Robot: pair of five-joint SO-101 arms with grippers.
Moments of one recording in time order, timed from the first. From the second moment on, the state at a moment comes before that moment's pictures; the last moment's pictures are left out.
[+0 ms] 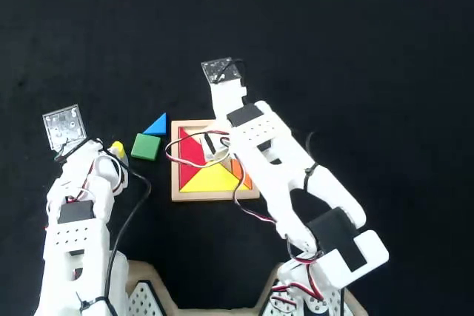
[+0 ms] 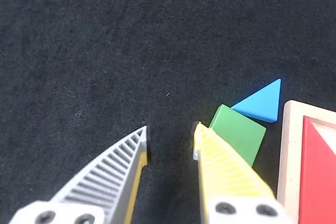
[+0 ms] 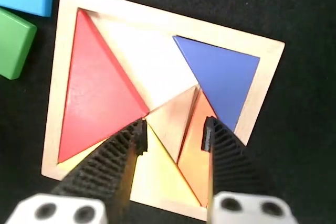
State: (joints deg) left arm -15.0 -56.9 83.6 25.2 8.3; right arm -28.0 0.3 28.3 56.1 -12.5
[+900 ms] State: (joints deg) left arm -15.0 -56.9 83.6 25.2 8.3; right arm -26.6 20.6 10.7 63.1 -6.3
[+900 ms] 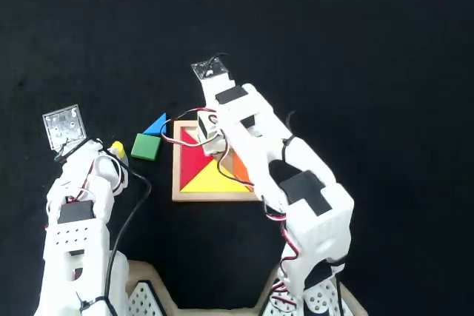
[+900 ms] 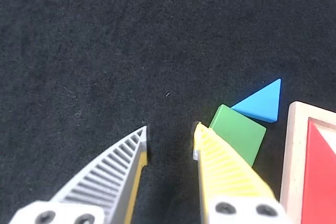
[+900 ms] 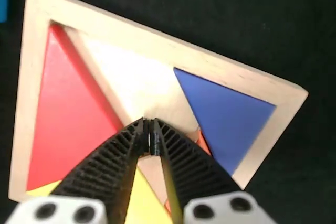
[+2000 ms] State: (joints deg) left arm -15.0 -56.9 83.6 25.2 8.3; right arm -27.2 12.9 8.9 69.3 -1.4
